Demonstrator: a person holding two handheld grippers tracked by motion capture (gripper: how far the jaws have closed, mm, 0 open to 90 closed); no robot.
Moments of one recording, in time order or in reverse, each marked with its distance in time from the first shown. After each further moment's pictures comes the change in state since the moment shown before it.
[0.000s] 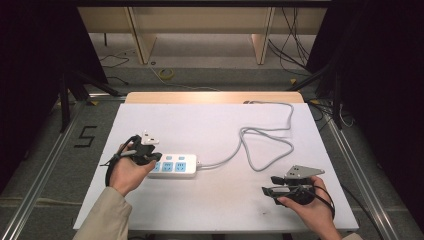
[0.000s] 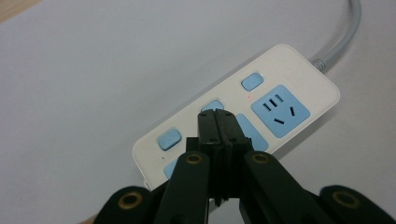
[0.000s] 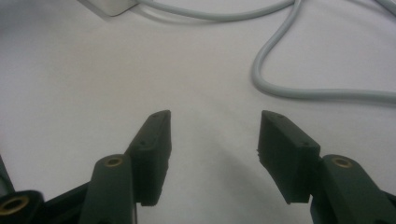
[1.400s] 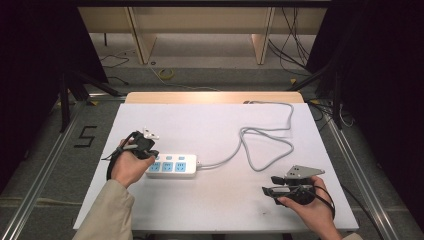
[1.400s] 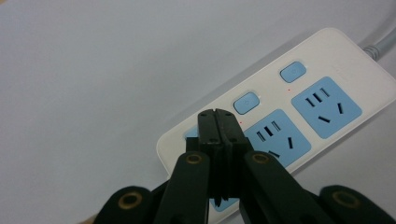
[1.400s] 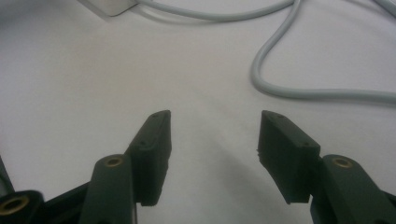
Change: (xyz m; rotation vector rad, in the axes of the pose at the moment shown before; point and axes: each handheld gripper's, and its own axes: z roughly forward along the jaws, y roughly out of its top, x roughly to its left) left arm 0.016 0.005 0.017 0.088 0.041 -0.012; right arm 0.000 0.000 0.000 0.001 0.000 0.000
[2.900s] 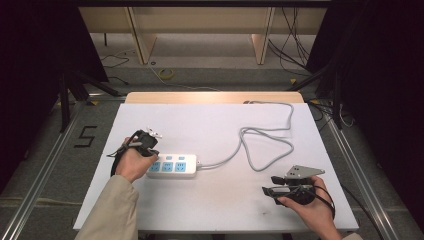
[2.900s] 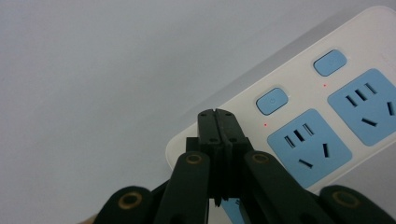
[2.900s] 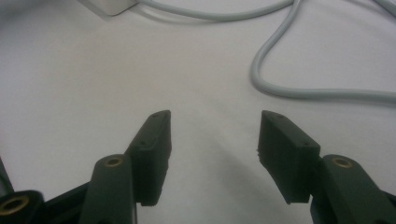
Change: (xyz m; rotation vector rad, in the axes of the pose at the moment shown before) left arm 0.006 0.005 0.022 0.074 0.026 0.011; right arm 0.000 0.000 0.000 0.001 -0.001 0.001
